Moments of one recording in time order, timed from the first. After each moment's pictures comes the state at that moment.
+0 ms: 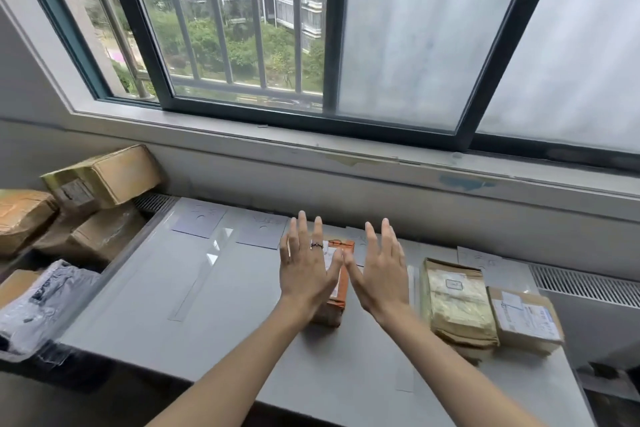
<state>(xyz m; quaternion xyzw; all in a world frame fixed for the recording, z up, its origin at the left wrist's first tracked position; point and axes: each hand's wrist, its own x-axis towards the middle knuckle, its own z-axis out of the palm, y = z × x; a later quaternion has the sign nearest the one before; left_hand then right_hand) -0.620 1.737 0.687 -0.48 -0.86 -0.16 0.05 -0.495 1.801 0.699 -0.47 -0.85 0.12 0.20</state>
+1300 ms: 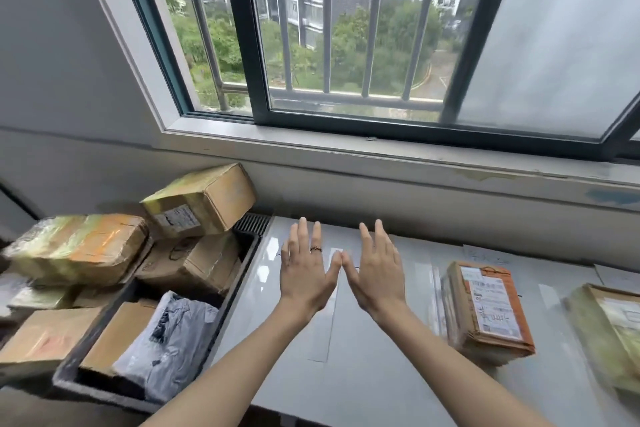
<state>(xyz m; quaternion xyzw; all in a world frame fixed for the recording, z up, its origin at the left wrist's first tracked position) -0.958 1.612 0.680 -0.48 -0.86 -0.16 -0.02 -0.840 1.682 0.689 -0.47 -0.86 0.15 0.16</state>
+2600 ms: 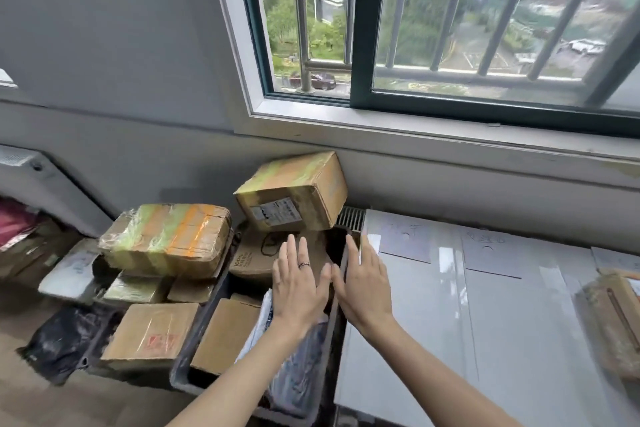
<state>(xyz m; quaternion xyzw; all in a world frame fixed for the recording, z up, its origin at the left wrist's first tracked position) -1.215 1.464 0.629 -0.42 -0.89 -0.17 -0.07 -1.116 1.539 0.636 -0.44 -0.87 0.17 0.16</state>
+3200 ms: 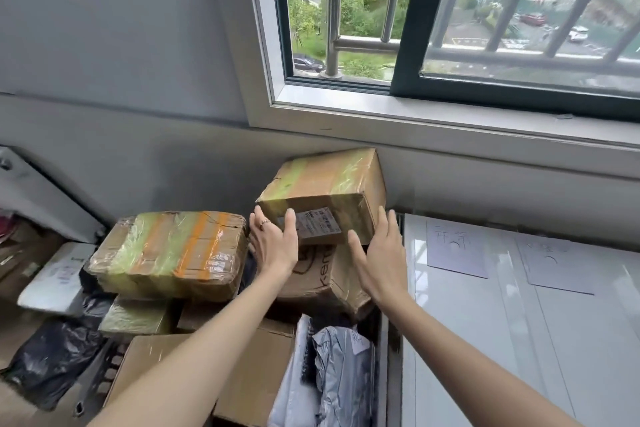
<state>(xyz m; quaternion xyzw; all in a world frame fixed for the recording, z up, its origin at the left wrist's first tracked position) -1.416 1.518 0.596 -0.18 -0.87 -0.42 -0.17 -1.253 1.584 0.605 -0.51 -0.79 0.27 0.21</state>
